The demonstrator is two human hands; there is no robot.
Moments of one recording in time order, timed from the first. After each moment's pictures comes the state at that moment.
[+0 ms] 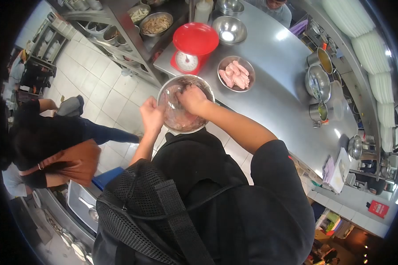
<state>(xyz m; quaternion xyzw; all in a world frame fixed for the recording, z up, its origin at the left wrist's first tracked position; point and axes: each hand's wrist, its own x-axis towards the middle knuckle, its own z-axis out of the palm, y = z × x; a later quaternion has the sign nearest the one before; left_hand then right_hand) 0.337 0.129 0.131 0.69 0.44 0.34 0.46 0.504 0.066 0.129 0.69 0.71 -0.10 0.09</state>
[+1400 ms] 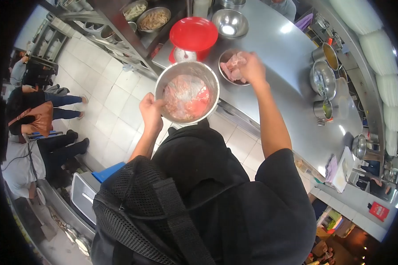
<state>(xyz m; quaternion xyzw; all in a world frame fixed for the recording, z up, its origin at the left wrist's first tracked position) 0.352 0.130 0.115 0.54 0.46 0.36 0.61 0.684 -0.005 0.140 0.90 0.37 -0.01 -0.21</state>
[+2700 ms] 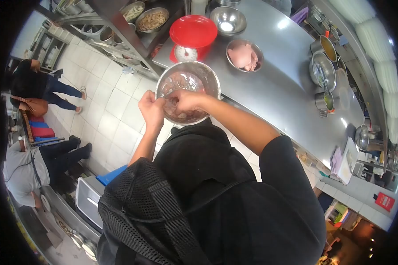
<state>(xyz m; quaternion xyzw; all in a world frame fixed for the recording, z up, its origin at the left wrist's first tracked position) 0.346 0.130 0.137 0.63 0.42 0.39 0.53 0.495 0.067 0.127 0.63 0.47 -0.57 -0.25</state>
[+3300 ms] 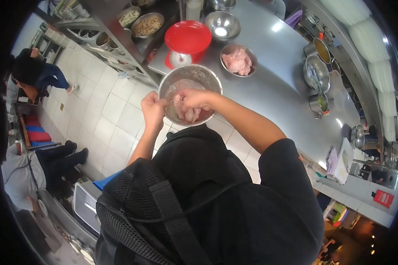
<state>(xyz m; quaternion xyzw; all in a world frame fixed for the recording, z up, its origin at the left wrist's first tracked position) 0.367 0.128 0.141 0.60 0.41 0.33 0.61 0.536 0.048 0.139 0.50 0.32 -0.73 -0.33</state>
